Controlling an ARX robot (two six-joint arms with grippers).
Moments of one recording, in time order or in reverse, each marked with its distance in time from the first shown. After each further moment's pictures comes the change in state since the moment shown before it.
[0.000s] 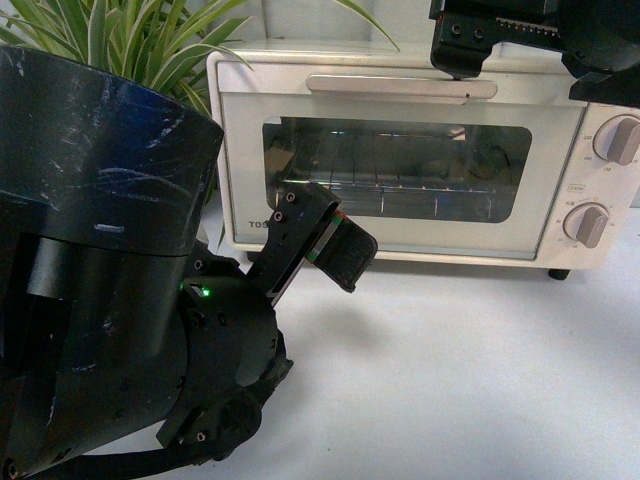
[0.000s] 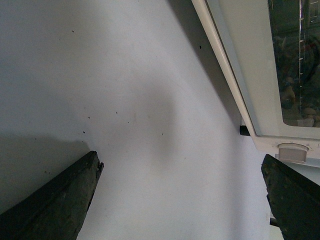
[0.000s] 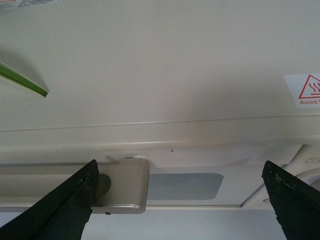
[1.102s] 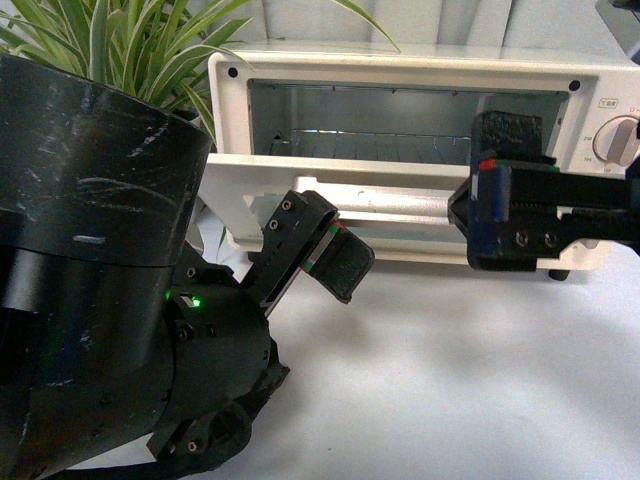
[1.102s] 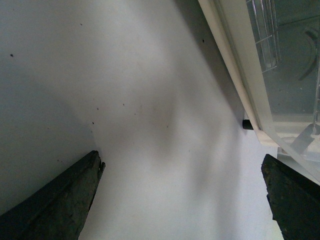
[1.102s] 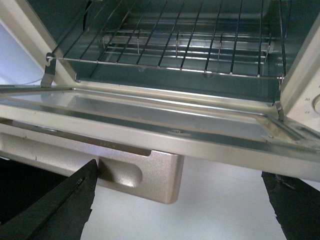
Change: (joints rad) left arm 0.012 -0.014 -0.023 0.000 0.015 0.016; right arm 0.036 -0.273 -0.499 0.210 -0.178 -0.082
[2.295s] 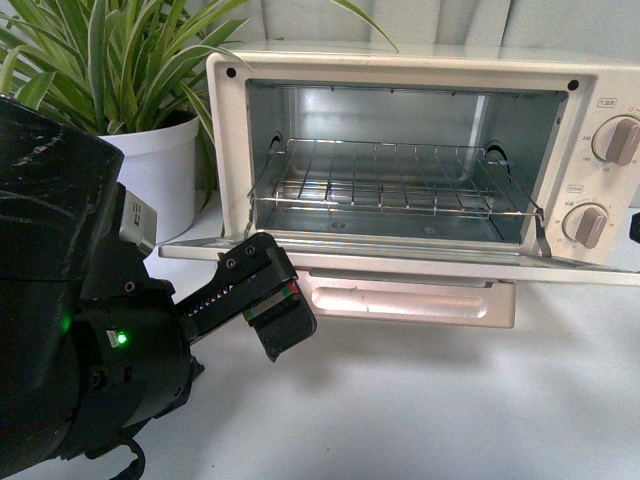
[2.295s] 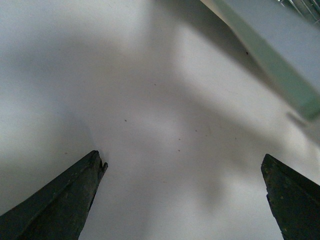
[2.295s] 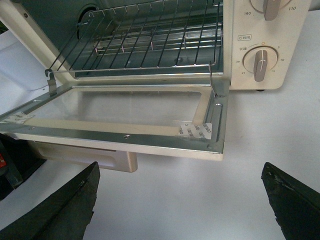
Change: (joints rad) left arm 0.062 -0.081 -0.075 -0.087 -0.093 0.404; right arm -0.132 -0.415 -0.191 -0.143 -0.140 0.056
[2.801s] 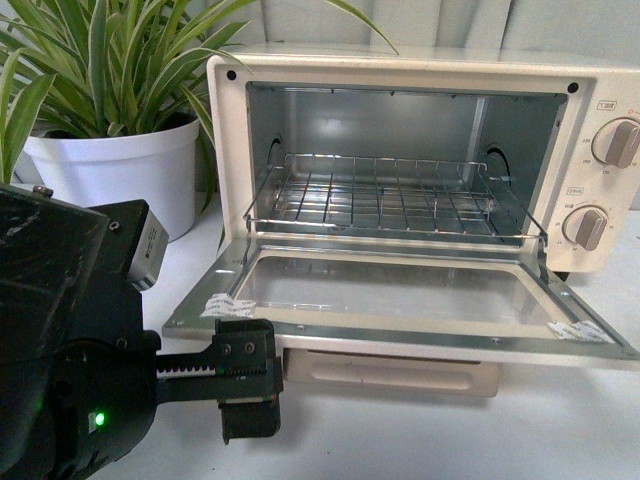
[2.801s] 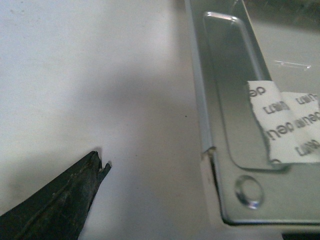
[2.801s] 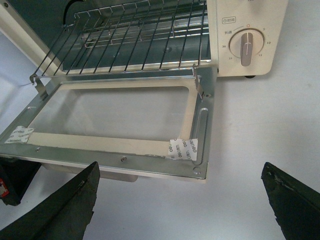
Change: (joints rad) left arm -0.018 -0.001 -0.074 0.061 -0.161 0.422; right arm -0.061 -0.024 -0.047 0.000 -0.040 -0.004
